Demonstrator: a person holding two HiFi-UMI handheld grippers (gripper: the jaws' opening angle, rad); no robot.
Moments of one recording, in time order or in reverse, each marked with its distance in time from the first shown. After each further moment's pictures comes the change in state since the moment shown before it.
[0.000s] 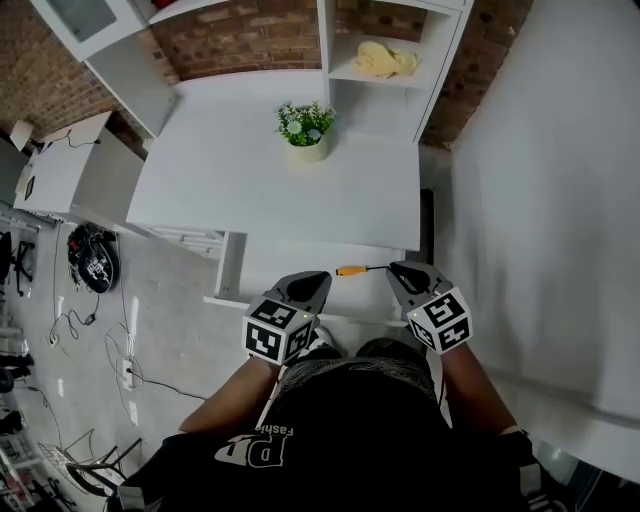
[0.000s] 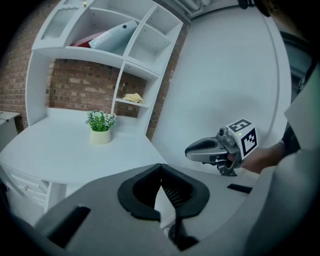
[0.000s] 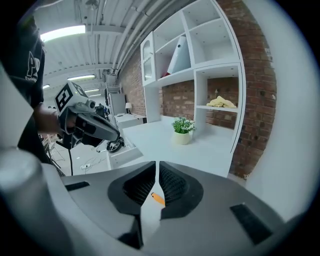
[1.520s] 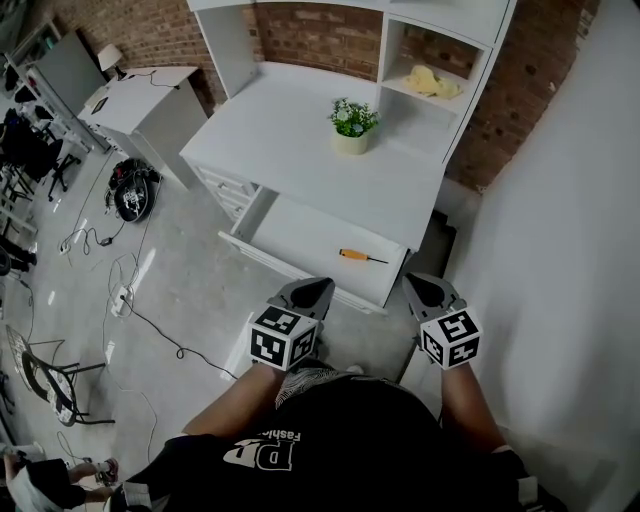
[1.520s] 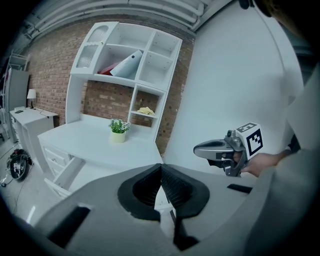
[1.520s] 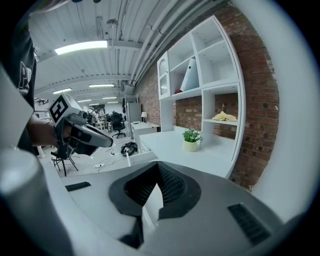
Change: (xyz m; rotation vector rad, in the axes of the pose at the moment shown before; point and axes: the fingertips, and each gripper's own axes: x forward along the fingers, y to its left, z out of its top) left arm -0.056 -0.128 -0.042 -0.114 -0.175 0.303; right arm -0.123 0.018 -0.022 -0.093 -0.128 0.145
